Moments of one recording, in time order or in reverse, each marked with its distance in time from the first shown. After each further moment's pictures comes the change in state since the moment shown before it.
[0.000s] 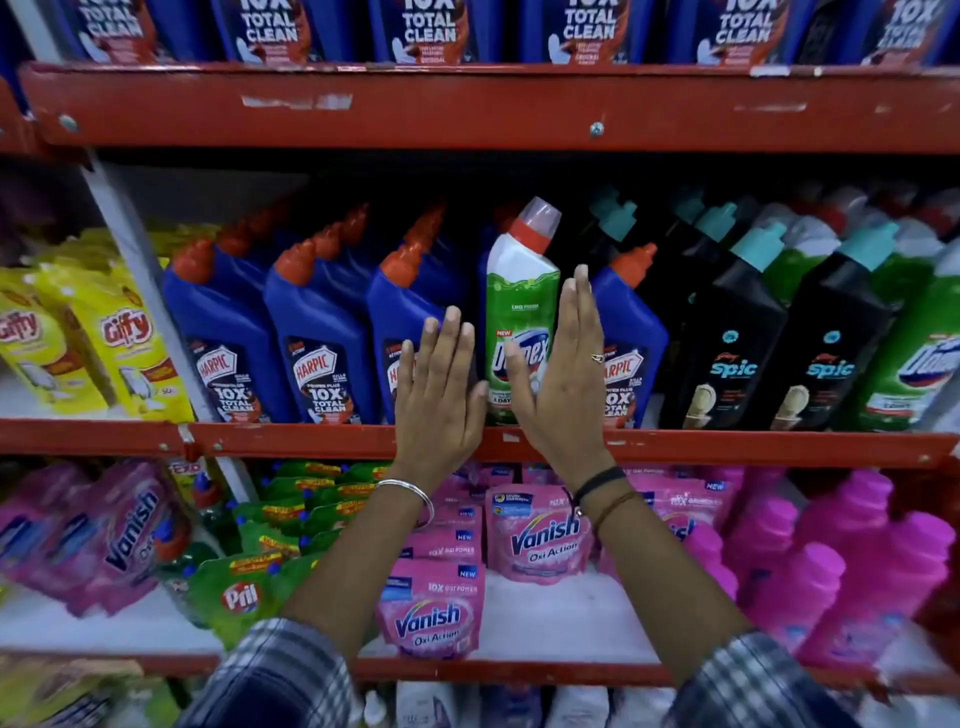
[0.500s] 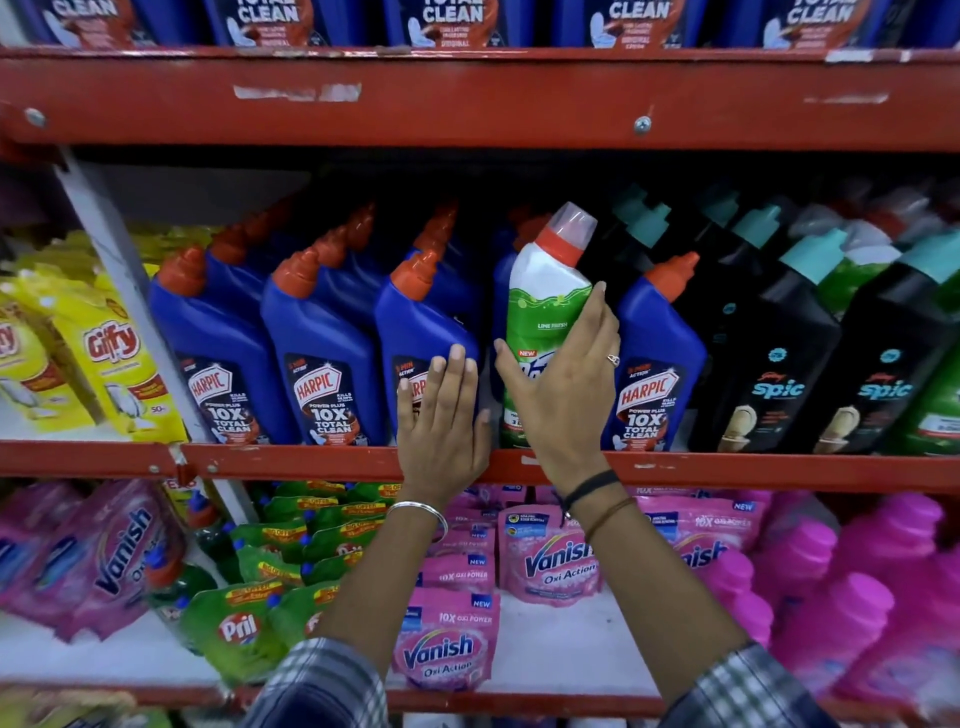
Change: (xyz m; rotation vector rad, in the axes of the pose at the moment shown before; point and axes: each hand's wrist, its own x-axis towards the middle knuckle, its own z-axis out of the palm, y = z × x) left_hand -0.027 -0.031 0.039 0.248 0.090 0.010; right_hand 0.020 -0.012 0.032 -0.133 0.040 0.275
